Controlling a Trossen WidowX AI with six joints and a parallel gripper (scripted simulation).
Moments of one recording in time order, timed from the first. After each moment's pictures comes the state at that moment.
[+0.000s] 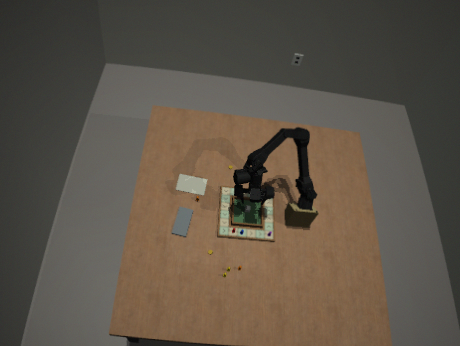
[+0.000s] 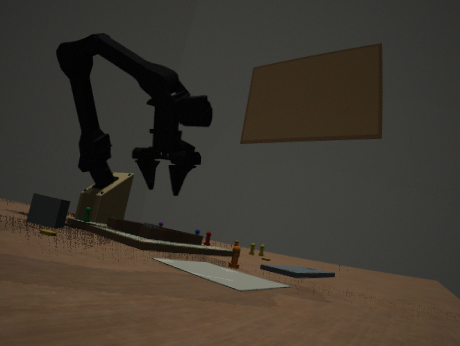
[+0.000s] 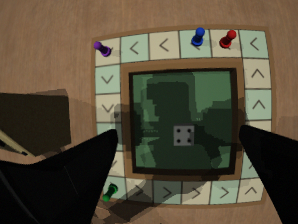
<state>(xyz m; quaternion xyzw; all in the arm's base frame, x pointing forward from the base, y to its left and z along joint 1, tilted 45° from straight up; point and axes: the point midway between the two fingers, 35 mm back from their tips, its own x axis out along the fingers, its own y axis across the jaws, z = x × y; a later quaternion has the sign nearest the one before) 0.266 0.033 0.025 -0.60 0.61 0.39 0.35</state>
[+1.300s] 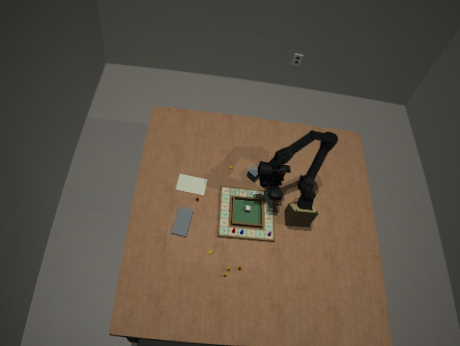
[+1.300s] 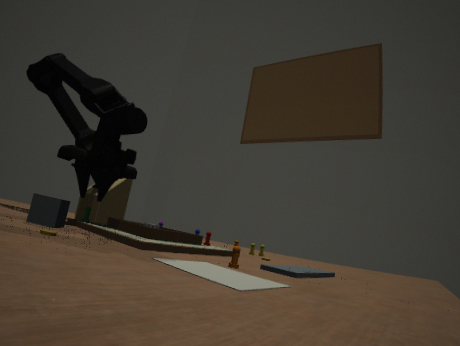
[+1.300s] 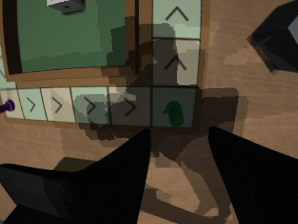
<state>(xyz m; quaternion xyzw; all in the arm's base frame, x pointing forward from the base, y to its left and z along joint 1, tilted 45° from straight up) 0.166 -0.087 0.063 -0.31 0.65 -0.22 0.66</state>
